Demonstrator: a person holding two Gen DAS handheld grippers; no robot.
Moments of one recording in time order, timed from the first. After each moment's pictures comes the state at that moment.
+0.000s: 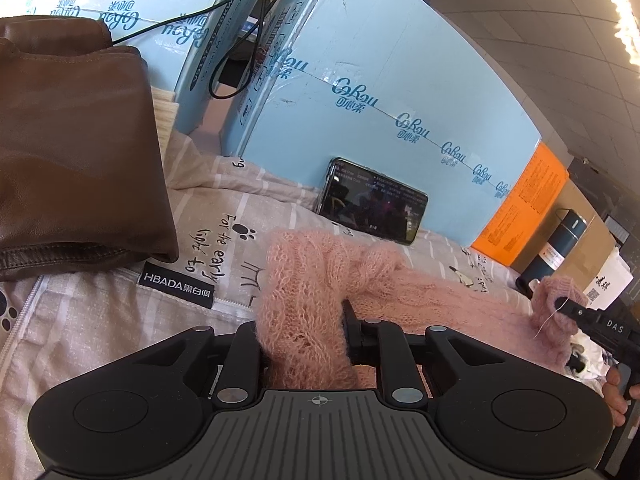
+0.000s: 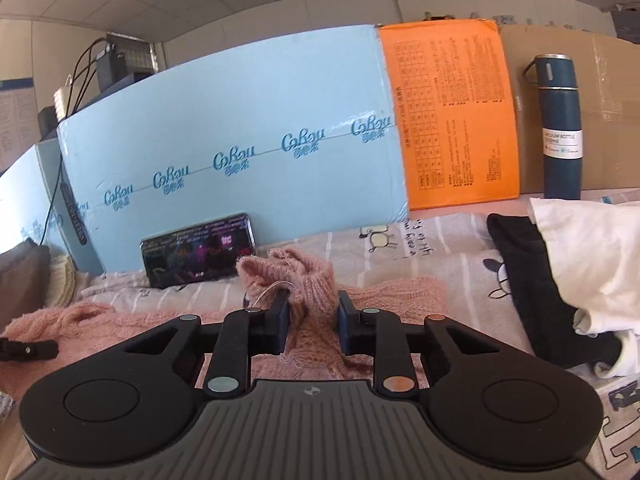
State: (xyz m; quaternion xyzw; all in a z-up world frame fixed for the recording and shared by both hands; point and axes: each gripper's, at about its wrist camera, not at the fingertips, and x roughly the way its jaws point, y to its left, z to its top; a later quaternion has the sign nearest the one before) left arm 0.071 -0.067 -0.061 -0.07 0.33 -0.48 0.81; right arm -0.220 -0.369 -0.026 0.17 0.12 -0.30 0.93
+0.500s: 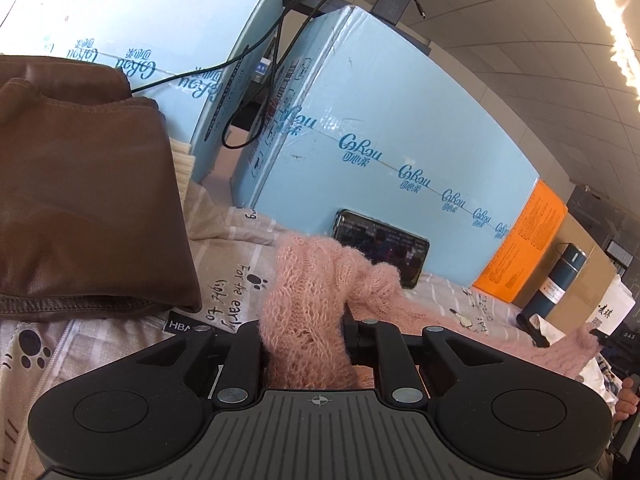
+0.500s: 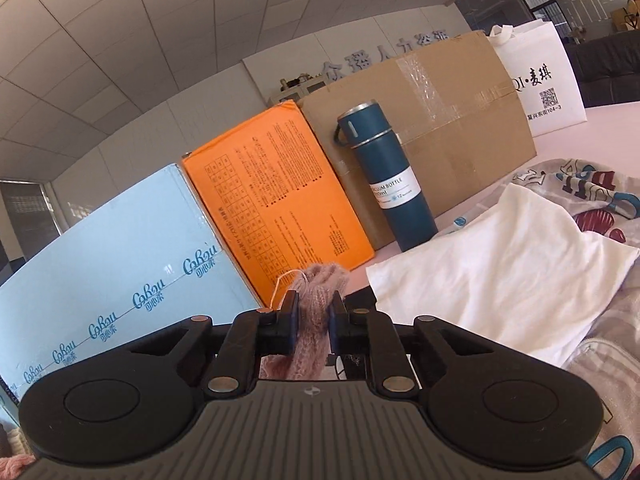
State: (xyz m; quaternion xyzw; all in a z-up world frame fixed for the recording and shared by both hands) left arm 0.079 -0.056 -0.049 -0.10 0.29 -0.46 0.83; right arm -0.303 -0.445 -0.018 0.28 0.00 -0.45 0.85
